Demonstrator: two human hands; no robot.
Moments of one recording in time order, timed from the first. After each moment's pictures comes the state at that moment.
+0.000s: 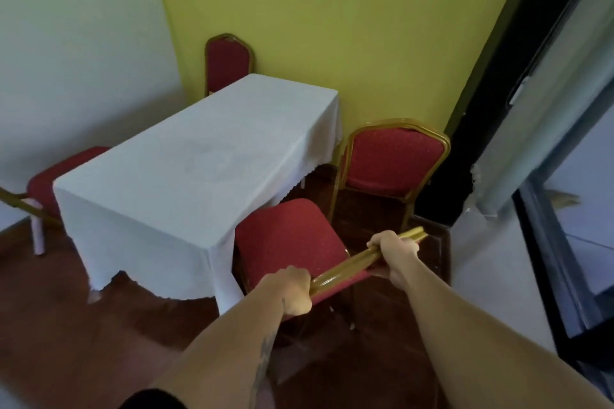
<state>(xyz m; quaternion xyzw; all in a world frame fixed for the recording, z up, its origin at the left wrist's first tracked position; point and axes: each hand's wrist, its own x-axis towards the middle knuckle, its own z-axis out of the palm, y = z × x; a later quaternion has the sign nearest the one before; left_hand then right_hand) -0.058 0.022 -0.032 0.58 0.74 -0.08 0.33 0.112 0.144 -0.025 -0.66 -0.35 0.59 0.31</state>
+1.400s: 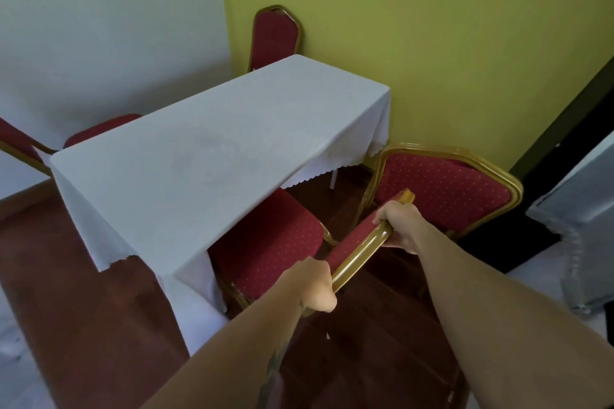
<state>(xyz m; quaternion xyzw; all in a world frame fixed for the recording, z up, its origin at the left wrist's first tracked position) -0.041 0.225 -0.025 0.45 0.81 0.00 0.38 0.052 0.417 -0.020 -0.58 -0.52 0.61 0.11</state>
